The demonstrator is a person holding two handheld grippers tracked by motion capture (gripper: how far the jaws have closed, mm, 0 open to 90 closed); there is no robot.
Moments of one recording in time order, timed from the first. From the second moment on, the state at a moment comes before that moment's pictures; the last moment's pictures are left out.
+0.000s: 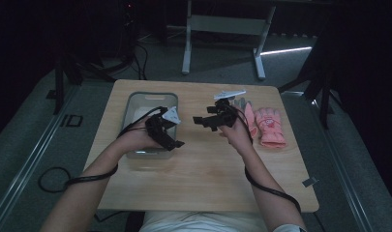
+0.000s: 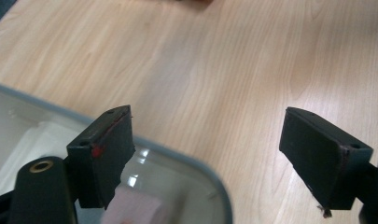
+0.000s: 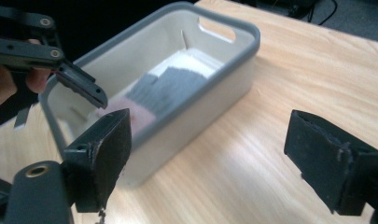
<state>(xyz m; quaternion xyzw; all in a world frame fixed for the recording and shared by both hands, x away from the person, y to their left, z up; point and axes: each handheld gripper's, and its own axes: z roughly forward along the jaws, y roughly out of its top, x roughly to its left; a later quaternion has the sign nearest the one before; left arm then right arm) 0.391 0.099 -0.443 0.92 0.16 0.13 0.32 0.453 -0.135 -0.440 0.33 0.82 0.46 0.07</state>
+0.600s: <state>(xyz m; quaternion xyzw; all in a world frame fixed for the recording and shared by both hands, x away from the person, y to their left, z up) 0.369 0.047 -0.478 0.91 0.19 0.11 0.36 0.440 -0.209 -0.449 0.37 0.81 0.45 0.10</state>
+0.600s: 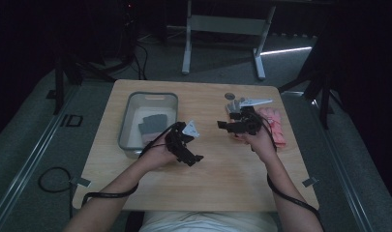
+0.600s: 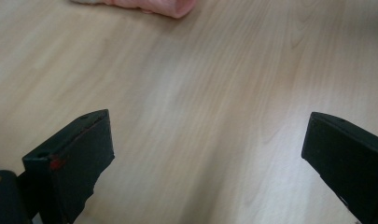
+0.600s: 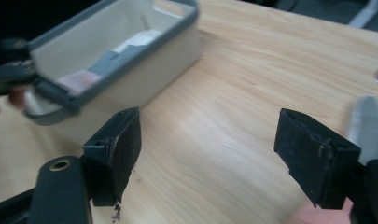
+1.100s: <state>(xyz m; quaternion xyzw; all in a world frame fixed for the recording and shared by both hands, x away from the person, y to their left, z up) 0.323 0.034 -0.525 0.89 0.22 0.10 0.38 0.454 -0.251 -0.460 0.41 0.81 0.40 0.16</state>
